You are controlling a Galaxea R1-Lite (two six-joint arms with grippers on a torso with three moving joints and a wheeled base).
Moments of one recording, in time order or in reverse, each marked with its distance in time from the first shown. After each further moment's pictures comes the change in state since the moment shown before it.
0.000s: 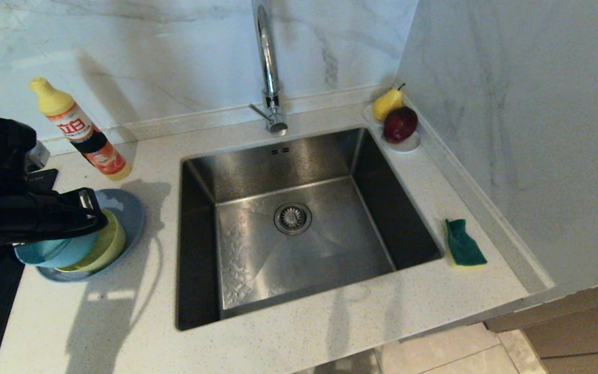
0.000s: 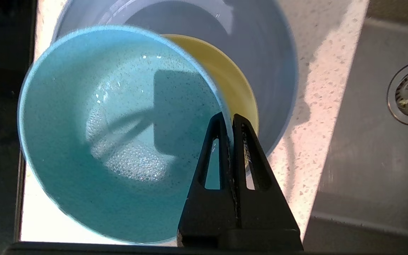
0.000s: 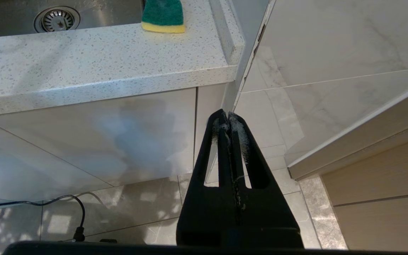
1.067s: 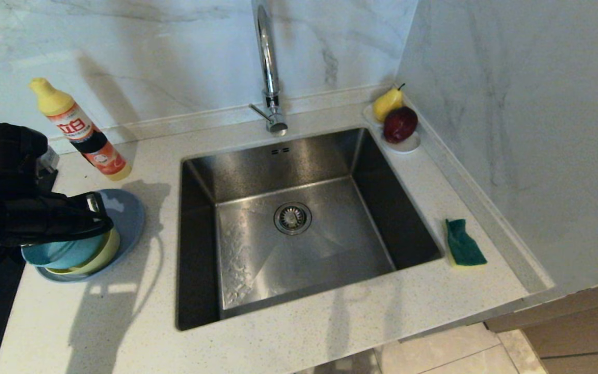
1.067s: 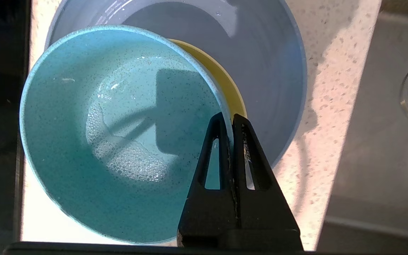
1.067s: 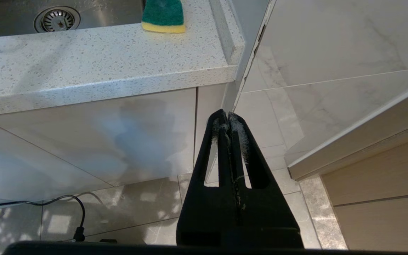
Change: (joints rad) left arm 0.001 0.036 0.009 -0.040 0.008 0.032; right arm 0.000 0.000 0.000 0.000 0.000 0.000
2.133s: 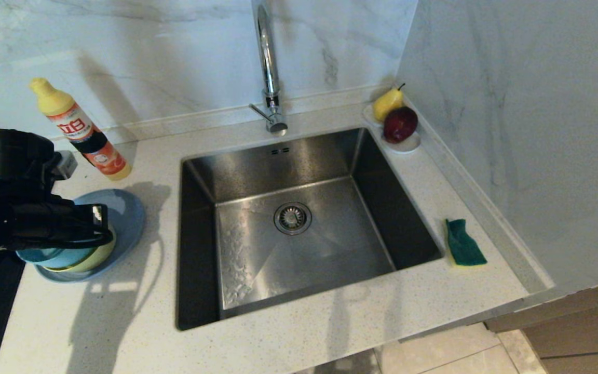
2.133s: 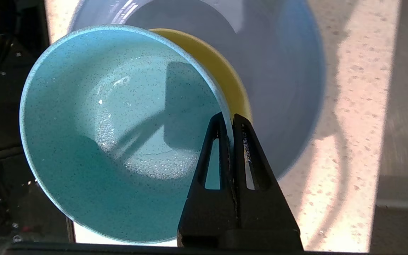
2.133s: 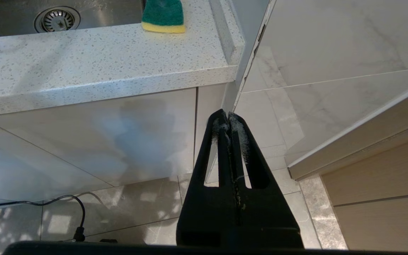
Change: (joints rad) left arm -0.009 0.009 0.018 -0.004 0.034 0.216; right arm 0.000 0.000 0.000 0.000 0.000 0.000
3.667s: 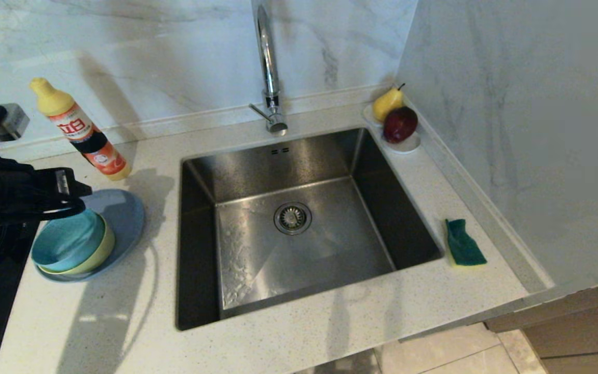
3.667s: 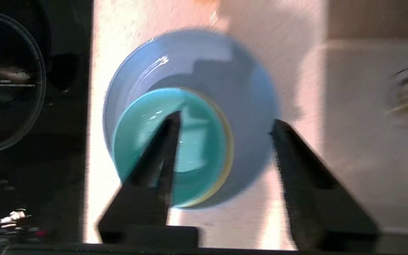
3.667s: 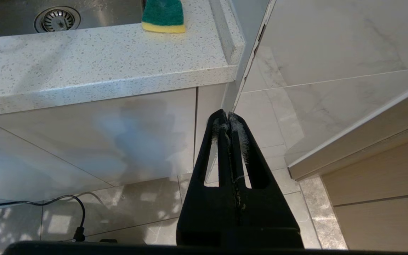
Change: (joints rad) left arm -0.006 -0.159 -0.075 0.053 -0.014 -0.048; right arm 0.000 0.000 0.000 0.000 0.000 0.000
